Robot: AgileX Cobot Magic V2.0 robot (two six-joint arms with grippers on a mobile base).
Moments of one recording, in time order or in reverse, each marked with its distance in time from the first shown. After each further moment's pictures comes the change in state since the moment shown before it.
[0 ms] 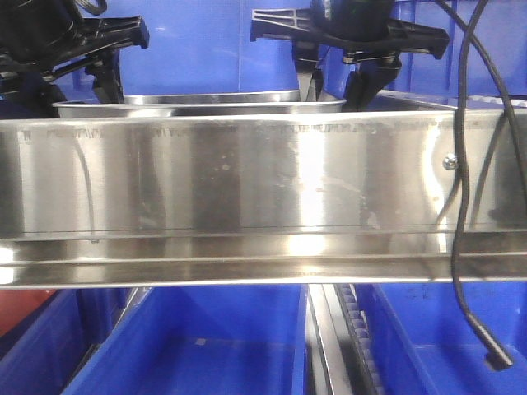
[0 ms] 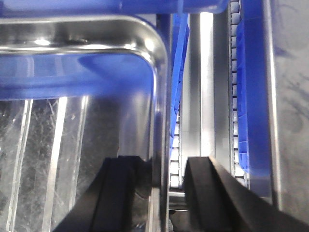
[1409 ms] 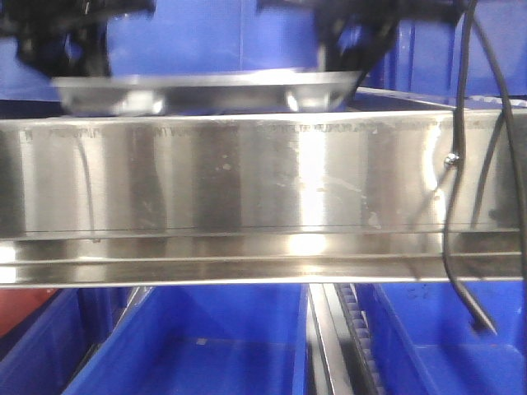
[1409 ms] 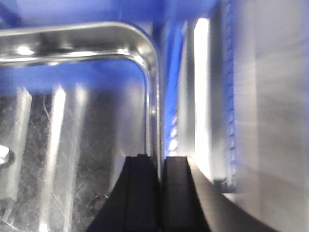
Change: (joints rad) left arm -0.060 -0.041 -0.119 0.003 0.165 -0.038; right arm 0.002 -0.075 -0.044 -0.033 0.086 0.007
